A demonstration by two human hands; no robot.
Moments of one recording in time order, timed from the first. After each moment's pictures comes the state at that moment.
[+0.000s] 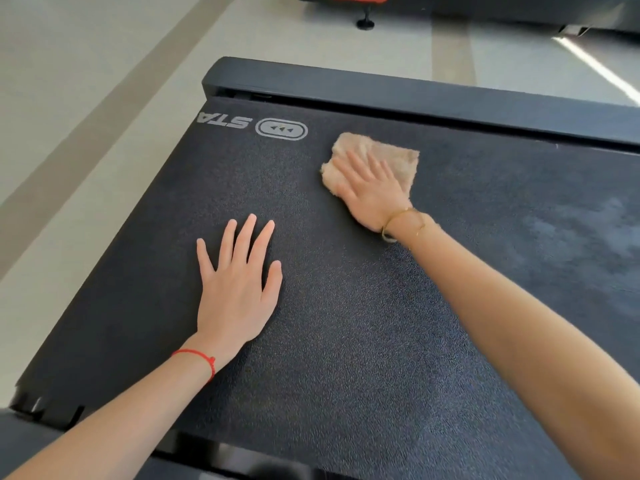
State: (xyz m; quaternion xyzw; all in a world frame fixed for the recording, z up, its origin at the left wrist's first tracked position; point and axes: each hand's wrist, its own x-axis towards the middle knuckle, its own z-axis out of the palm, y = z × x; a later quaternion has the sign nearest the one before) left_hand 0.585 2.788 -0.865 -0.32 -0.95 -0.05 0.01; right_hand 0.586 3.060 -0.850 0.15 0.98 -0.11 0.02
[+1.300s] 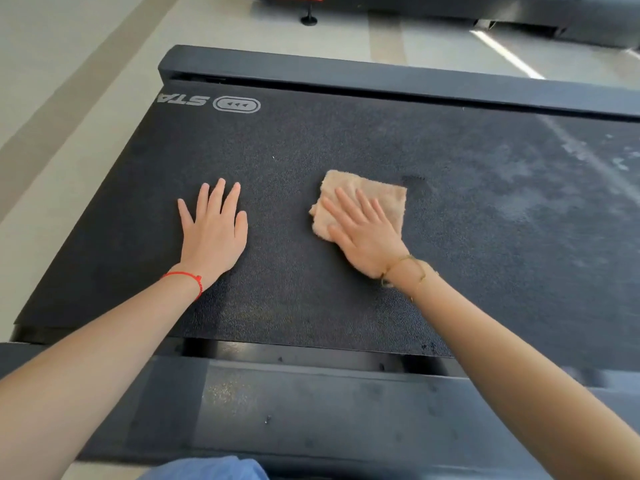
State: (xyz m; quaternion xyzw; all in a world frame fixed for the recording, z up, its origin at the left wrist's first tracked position) left_hand 0.597 2.785 -0.860 -0.34 -0.94 -0.09 -0.01; right_hand 0.774 2.981 -0.842 0.18 0.98 -0.12 0.04
